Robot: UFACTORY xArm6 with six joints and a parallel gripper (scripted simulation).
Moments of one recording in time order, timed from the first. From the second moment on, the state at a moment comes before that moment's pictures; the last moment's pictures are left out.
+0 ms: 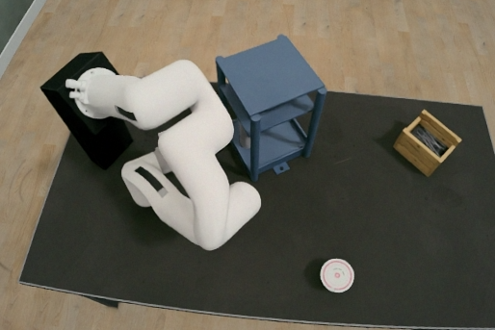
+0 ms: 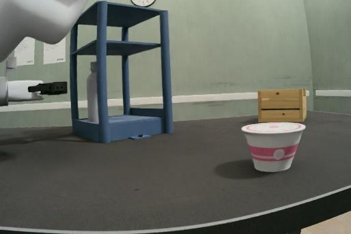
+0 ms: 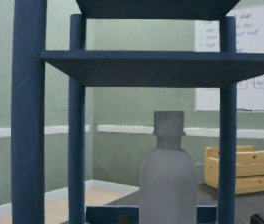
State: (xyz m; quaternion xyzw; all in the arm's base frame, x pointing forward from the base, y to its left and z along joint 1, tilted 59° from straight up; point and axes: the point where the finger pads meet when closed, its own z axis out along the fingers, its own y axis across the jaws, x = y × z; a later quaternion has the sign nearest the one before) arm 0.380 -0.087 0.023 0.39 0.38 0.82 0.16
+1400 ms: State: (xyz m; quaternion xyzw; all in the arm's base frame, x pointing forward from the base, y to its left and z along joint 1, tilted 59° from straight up) arm 0.357 -0.099 0.014 0.38 0.38 0.82 0.16
